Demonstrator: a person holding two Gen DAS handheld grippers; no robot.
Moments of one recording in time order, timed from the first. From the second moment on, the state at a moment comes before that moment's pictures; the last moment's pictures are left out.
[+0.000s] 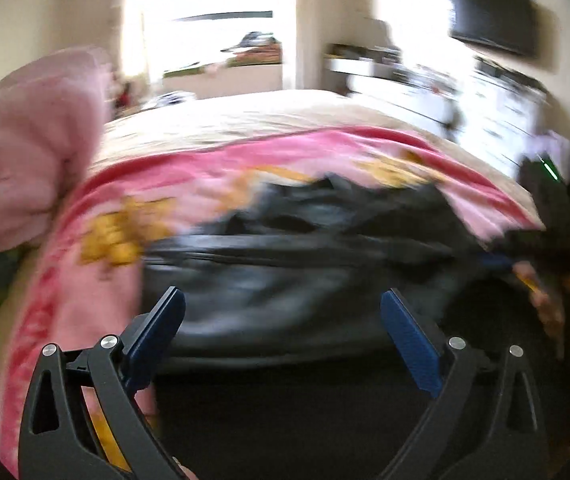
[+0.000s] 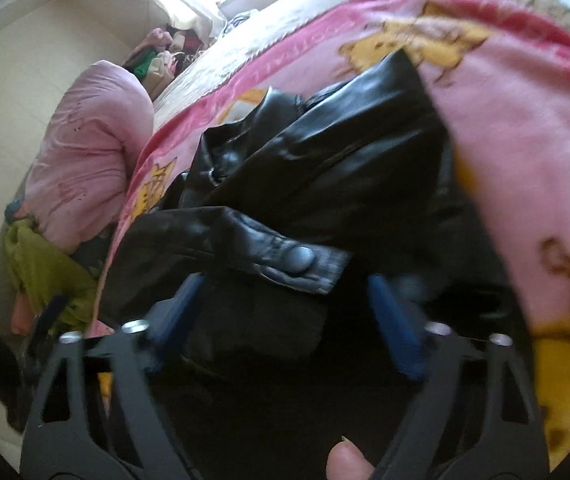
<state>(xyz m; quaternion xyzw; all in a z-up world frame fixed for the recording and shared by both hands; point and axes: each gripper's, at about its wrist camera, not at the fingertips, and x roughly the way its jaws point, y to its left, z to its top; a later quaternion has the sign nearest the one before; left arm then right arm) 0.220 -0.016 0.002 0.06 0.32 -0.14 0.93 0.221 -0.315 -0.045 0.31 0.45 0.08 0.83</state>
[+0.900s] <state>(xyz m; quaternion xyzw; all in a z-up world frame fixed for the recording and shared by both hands) 0.335 -0.016 -0.096 -0.02 0.47 -0.07 0.88 0.243 -0.299 -0.012 0.07 0.42 0.02 0.90</state>
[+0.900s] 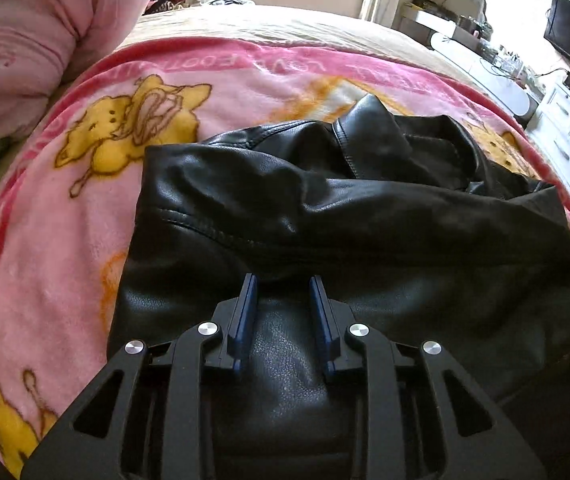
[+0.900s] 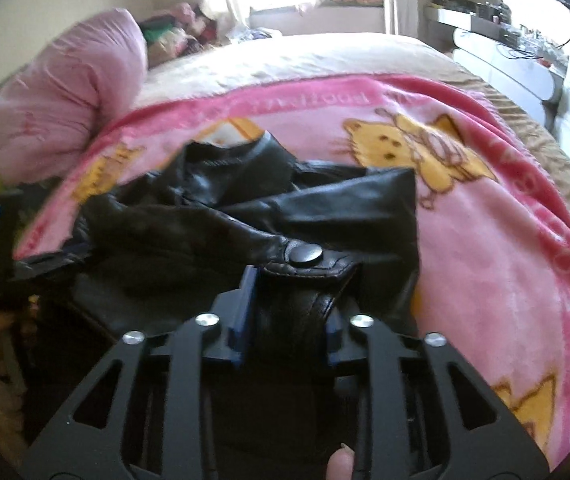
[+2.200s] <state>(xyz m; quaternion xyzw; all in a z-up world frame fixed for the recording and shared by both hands) 0.277 -0.015 -0.040 0.00 0.41 -0.12 0.91 0.218 -0.253 0.001 0.00 0.42 0.05 0.91</state>
